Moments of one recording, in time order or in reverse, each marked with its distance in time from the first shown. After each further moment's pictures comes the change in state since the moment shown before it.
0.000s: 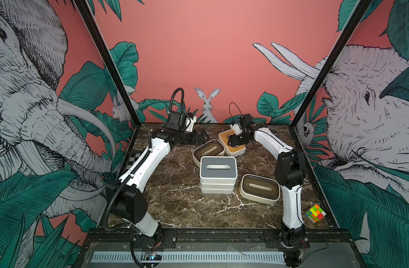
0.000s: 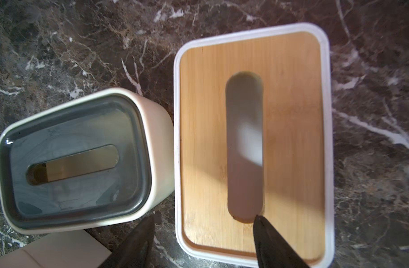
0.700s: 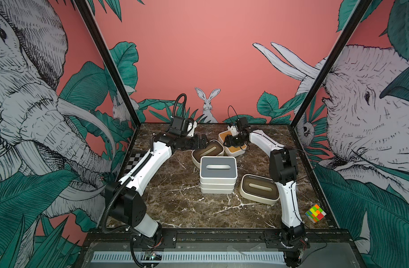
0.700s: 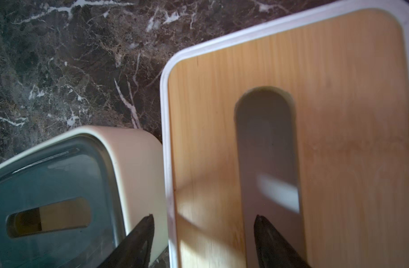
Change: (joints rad) left arm -0.027 -0.044 -0.080 0.005 -0.057 -0.051; right arm 0.002 0.142 0.069 0.101 -0.063 0.111
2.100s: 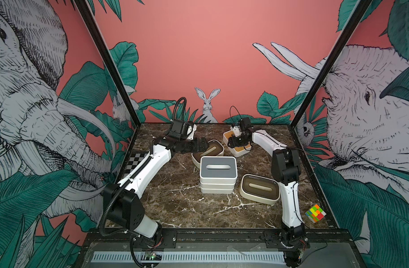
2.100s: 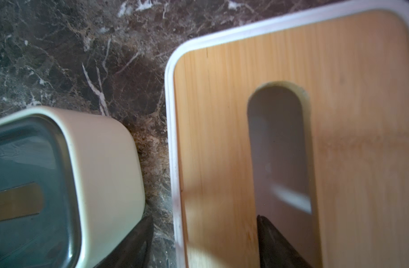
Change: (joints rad) left arm -0.005 -0.026 -0.070 0.031 0.006 -0.008; right arm -0.030 -0.035 -0.043 -0.008 0.070 -0.114
